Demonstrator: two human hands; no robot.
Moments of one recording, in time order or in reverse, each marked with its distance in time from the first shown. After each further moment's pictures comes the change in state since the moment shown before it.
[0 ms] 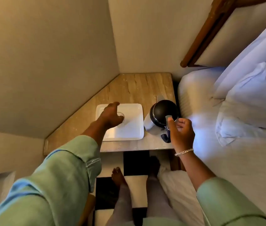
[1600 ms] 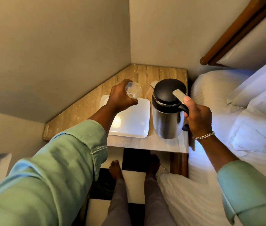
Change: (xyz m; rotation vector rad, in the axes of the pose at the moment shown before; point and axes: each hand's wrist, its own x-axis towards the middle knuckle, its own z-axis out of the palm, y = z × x) left_hand 0.031 0.027 -0.007 -0.288 0.310 0.070; right_hand 0.081 -0.025 0.011 0.002 -0.201 -0.222
